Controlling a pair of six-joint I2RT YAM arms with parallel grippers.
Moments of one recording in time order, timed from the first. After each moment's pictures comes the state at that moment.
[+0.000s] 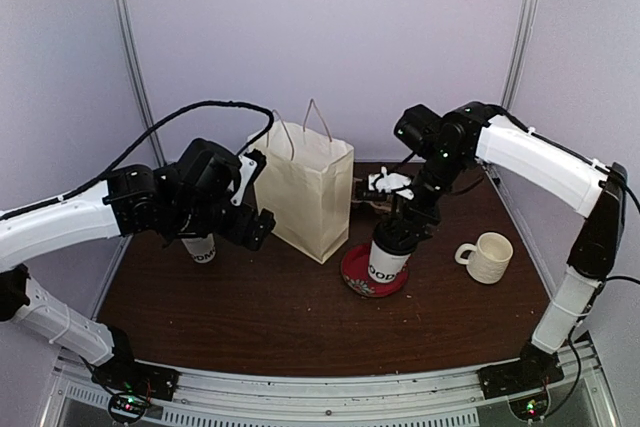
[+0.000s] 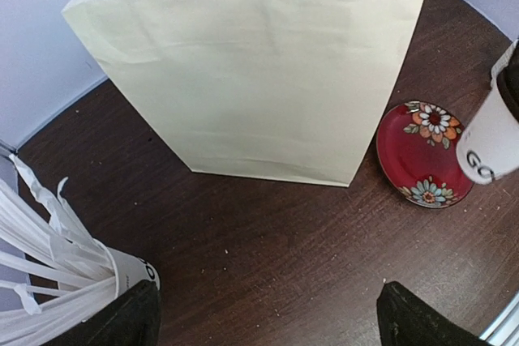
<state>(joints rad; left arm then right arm) -0.99 1.30 1.19 -0.66 -0.40 -0.25 0.70 1.73 1.72 -1.29 -0.31 -0.72</state>
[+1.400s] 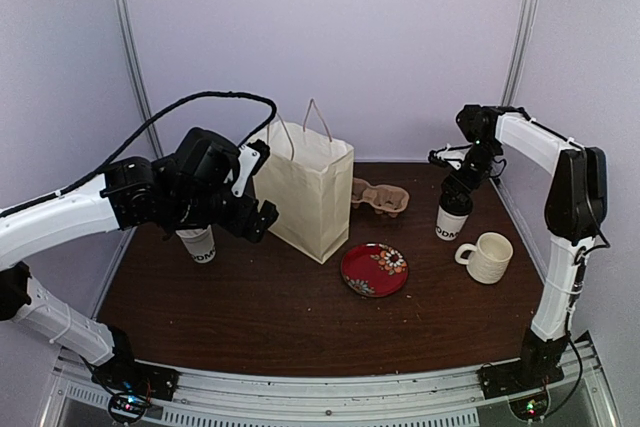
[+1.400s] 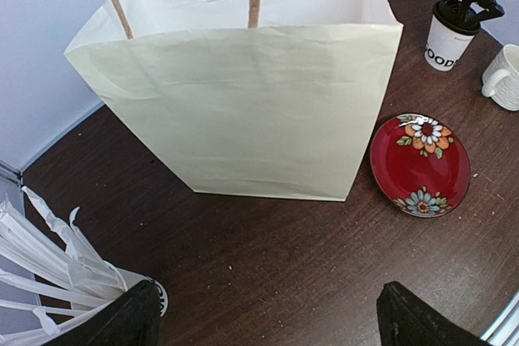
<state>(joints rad) -0.98 1.31 1.25 -0.66 -0.40 -0.18 0.15 1.98 1.83 -1.17 -0.07 -0.53</state>
